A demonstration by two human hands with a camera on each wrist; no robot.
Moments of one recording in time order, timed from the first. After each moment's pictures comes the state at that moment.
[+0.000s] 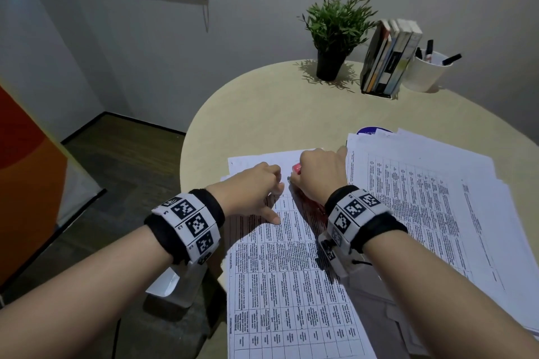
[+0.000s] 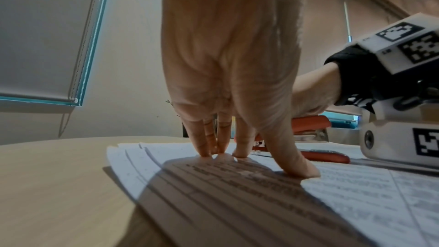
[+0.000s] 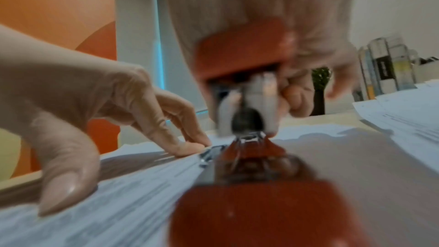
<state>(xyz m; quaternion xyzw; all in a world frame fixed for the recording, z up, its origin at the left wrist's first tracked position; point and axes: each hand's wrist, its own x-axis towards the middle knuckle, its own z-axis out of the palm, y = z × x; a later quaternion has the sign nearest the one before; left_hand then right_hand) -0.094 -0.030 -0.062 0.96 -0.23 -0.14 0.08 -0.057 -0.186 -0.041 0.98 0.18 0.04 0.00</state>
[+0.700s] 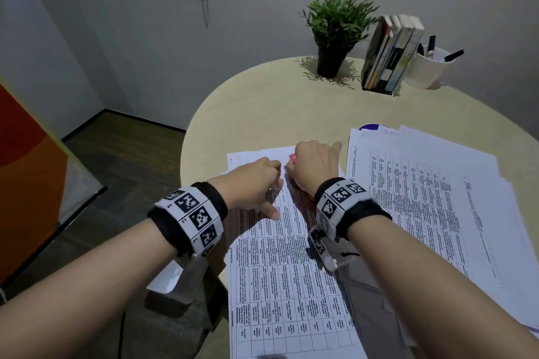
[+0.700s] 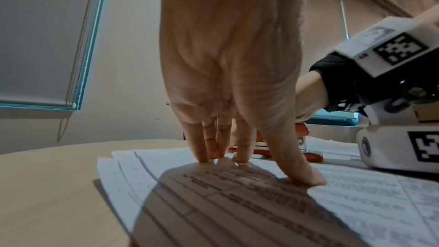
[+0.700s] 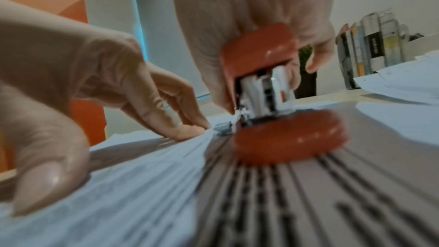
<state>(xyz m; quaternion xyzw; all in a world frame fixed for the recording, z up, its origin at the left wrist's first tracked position) -0.086 -0.028 -0.061 0.96 -0.23 -0.14 0.05 -0.040 -0.172 -0.051 0.99 0.15 0.06 -0.02</state>
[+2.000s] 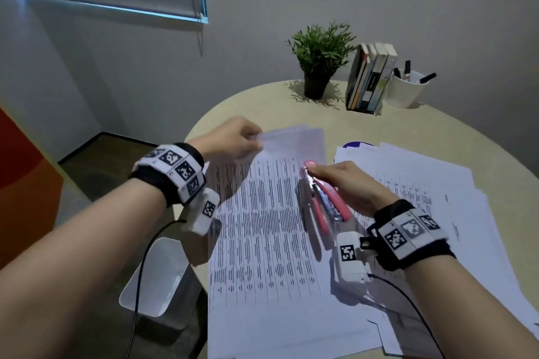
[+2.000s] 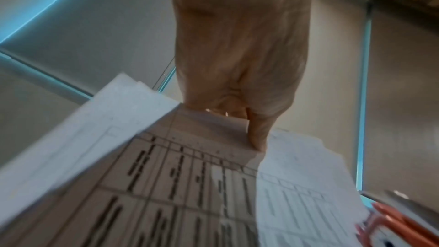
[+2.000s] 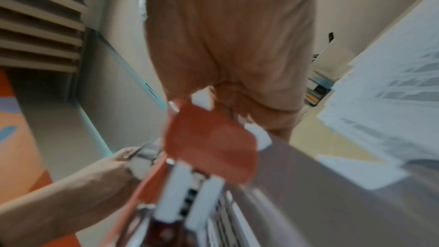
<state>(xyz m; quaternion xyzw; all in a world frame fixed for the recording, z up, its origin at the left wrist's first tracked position) -0.050 -0.012 0.021 0.94 -0.06 -0.04 0.34 -0.053 -0.266 -0.009 0.79 0.09 -0.23 -0.56</state>
